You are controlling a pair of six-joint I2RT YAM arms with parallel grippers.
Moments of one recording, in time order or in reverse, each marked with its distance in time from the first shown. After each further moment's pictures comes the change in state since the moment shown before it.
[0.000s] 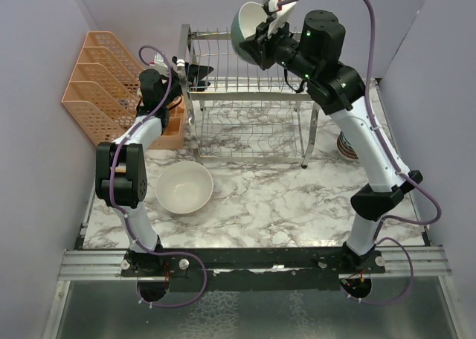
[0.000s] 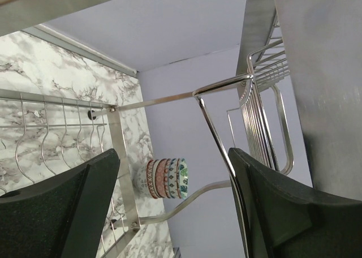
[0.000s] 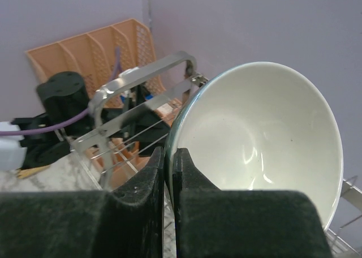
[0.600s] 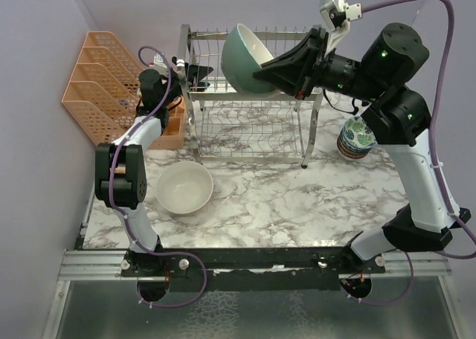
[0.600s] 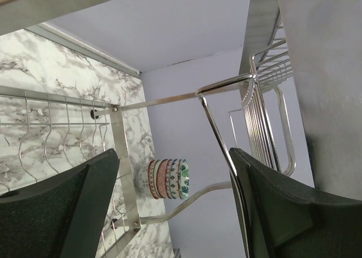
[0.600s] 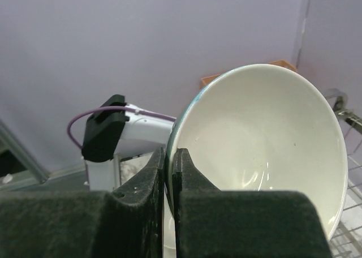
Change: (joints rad) left arm 0.000 -0.008 -0.002 -0.020 -0.004 0.006; right arm 0.000 -0.320 -0.144 -0.002 -0.471 0.328
